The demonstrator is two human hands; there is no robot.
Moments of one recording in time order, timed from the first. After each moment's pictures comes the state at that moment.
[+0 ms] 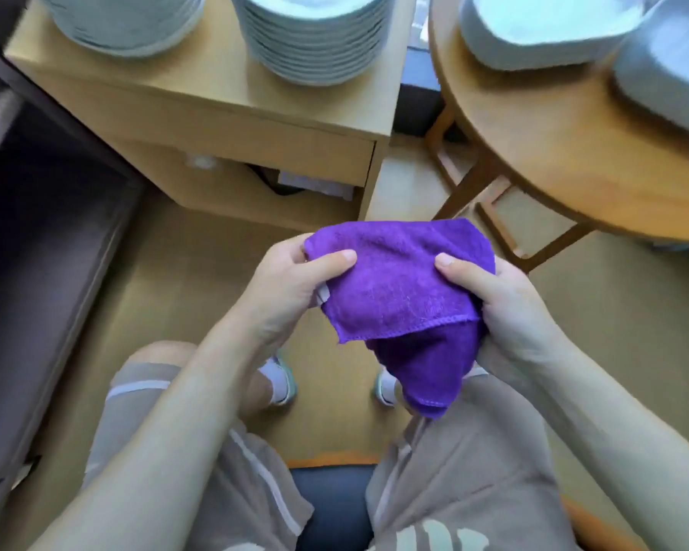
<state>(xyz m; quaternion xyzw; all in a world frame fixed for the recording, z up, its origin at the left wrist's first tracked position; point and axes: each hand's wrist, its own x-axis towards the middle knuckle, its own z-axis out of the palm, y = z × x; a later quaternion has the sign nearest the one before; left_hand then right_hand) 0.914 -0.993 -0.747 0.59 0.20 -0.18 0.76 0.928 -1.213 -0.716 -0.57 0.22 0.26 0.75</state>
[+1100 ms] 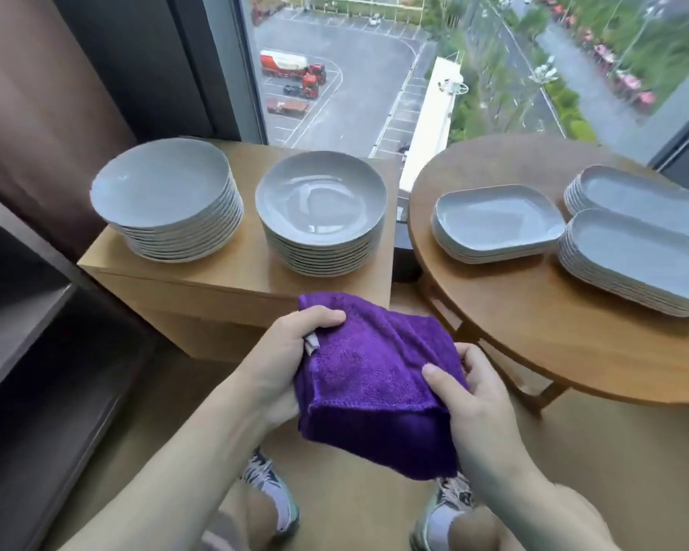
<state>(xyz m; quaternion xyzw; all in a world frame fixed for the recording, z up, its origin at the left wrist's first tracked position) 1.013 -0.968 -0.660 0.43 0.22 -0.22 0.85 0.982 -1.165 -0.697 -0.68 0.12 0.08 0.72</state>
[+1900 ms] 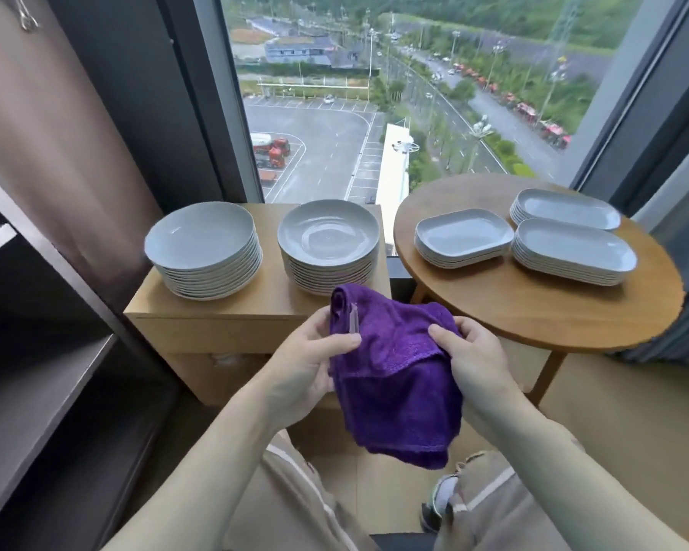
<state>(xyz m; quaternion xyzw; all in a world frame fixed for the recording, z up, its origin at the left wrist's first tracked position) 0.955 -0.920 -0.647 0.52 0.03 -0.23 0.82 0.953 -1.131 -0.660 -0.65 0.21 0.01 0.74</state>
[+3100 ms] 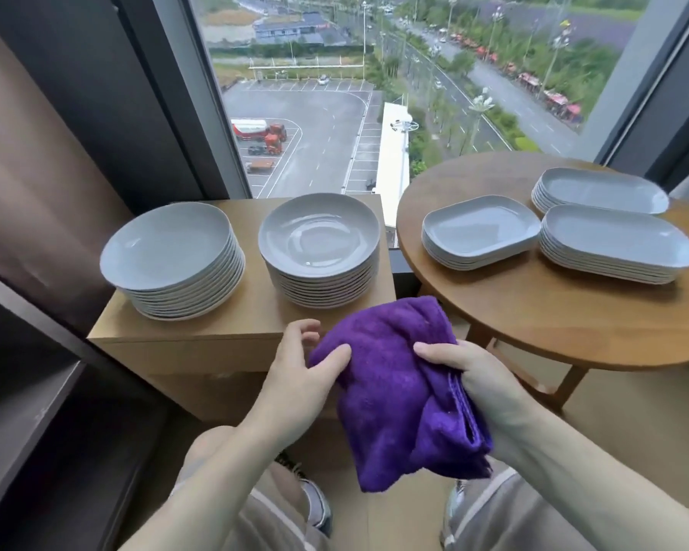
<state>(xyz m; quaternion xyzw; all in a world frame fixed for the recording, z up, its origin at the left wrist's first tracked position) 1.012 -0.921 -0.690 0.83 0.08 -0.07 0.55 1.002 -1.129 -0.668 -0.48 0.18 0.20 0.83</state>
